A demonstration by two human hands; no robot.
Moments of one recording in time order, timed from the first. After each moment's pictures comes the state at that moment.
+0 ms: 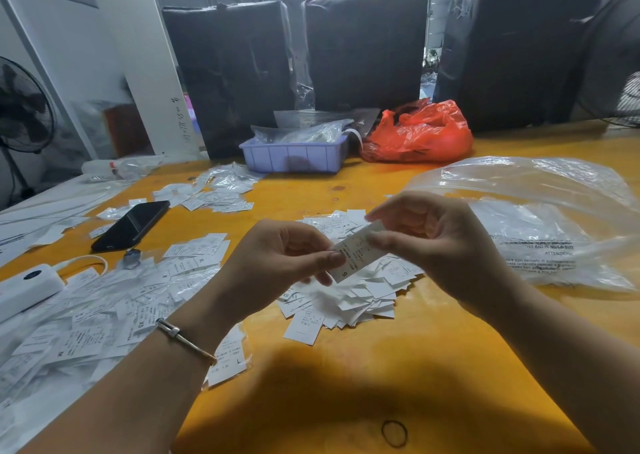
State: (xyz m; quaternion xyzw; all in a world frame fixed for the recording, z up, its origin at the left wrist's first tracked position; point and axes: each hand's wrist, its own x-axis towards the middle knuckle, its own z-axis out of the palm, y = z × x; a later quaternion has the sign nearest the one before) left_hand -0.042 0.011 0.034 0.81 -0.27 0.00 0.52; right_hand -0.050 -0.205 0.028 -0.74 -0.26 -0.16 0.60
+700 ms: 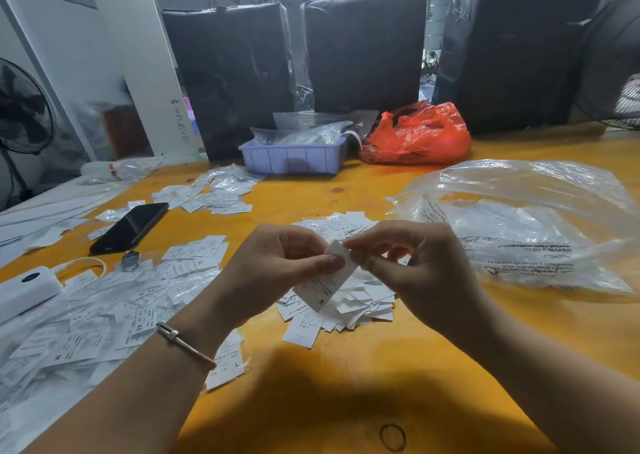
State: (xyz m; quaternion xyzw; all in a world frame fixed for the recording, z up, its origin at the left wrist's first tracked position) left_hand -0.036 0.010 0.030 0.80 -0.24 -0.01 0.55; right_hand -0.061 -0.185 0.018 -0.79 -0.25 -0.23 0.52
